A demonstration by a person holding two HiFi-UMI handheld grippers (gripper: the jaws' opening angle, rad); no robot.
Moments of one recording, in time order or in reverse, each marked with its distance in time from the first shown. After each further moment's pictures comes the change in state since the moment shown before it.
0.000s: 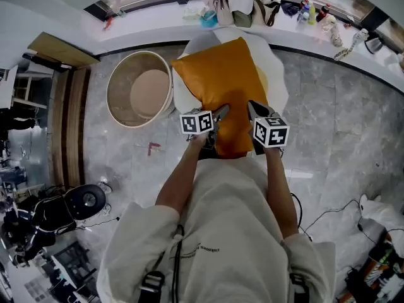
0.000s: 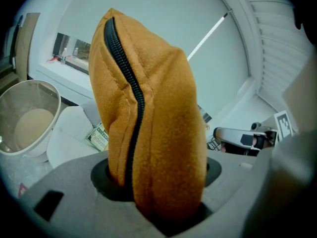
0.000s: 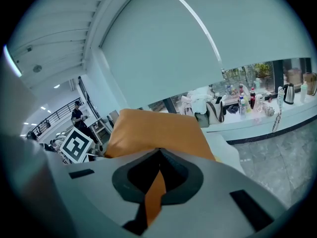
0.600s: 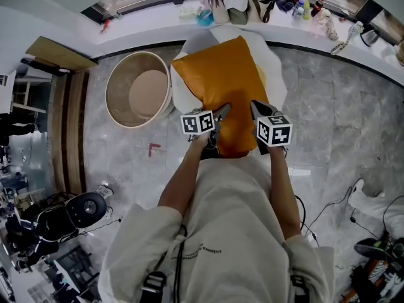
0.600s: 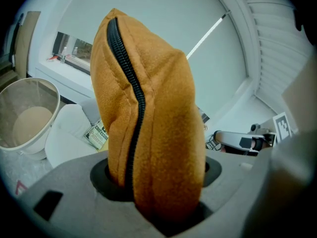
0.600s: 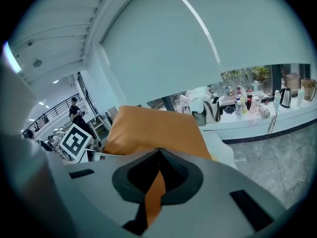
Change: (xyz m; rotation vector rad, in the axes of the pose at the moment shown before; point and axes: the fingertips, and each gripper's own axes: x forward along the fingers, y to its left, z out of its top) left arm -0.008 -0.016 -0.015 0.000 -0.013 -0.031; right arm -0.023 -0.002 -0.018 -0.026 0.028 -0.027
